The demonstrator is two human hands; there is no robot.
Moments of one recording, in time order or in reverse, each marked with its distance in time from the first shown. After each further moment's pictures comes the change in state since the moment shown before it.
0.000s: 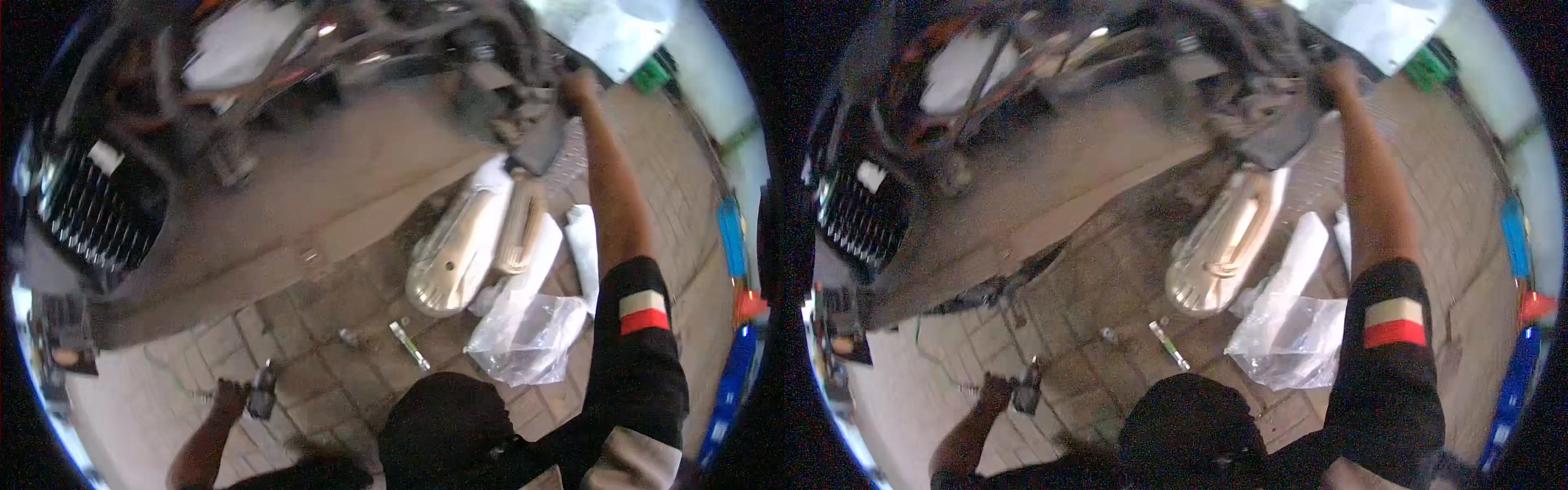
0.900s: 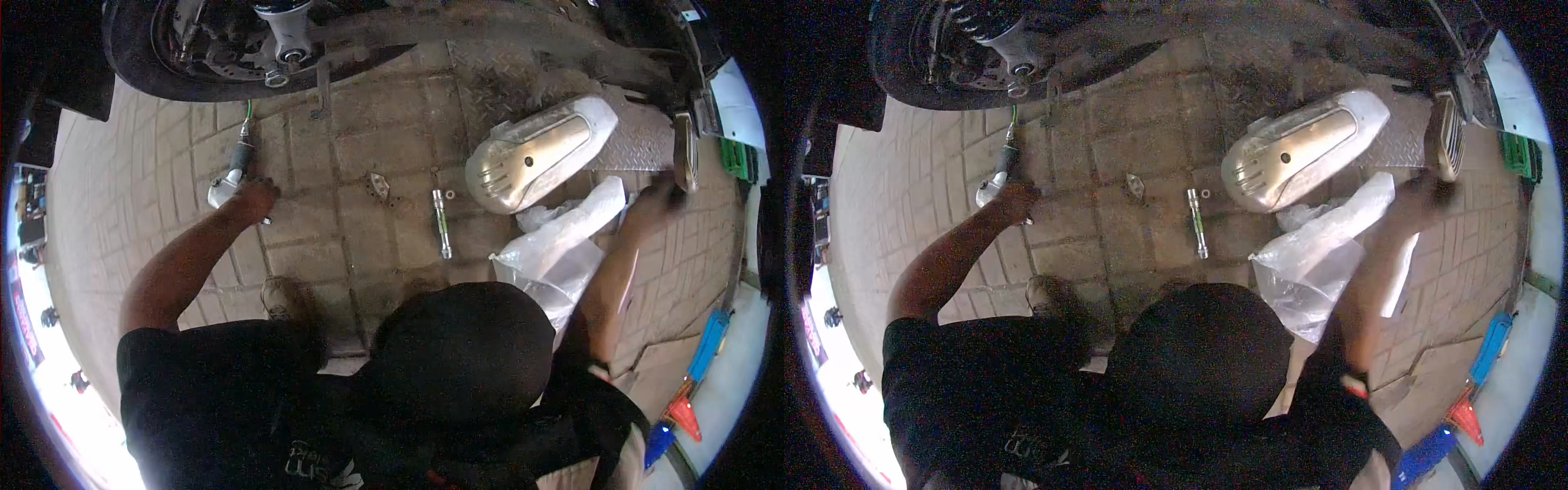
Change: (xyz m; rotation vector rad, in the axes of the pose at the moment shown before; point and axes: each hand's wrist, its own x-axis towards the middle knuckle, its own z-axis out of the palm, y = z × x) left_hand 0.097 0.033 -0.005 -0.197 -0.004 0.058; right_hand -0.270 -0.041 0.002 0.808 0.368 0.035
